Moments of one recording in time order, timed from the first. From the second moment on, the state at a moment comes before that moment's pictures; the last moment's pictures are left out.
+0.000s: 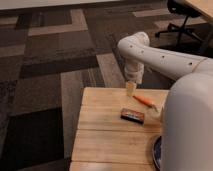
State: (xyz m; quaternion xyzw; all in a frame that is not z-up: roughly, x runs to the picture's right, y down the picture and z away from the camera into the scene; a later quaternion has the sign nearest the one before) arm 0.156 0.005 0.779 -0.33 0.16 0.22 0.90
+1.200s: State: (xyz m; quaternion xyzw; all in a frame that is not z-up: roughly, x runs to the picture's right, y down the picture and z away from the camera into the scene) arm 0.187 0.035 0.855 -0.32 0.14 0.23 0.91
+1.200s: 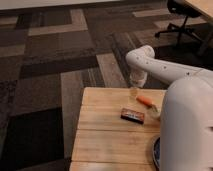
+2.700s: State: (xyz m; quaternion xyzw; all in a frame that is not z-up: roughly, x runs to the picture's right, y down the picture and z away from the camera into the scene) arm 0.204 0.051 0.883 -0.35 0.14 0.23 0.90
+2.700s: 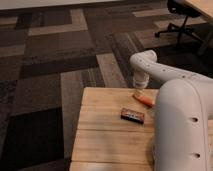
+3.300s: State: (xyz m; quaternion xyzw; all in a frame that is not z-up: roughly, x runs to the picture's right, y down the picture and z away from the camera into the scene) arm 0.193 0.043 0.873 -0.35 0.14 0.22 0.90
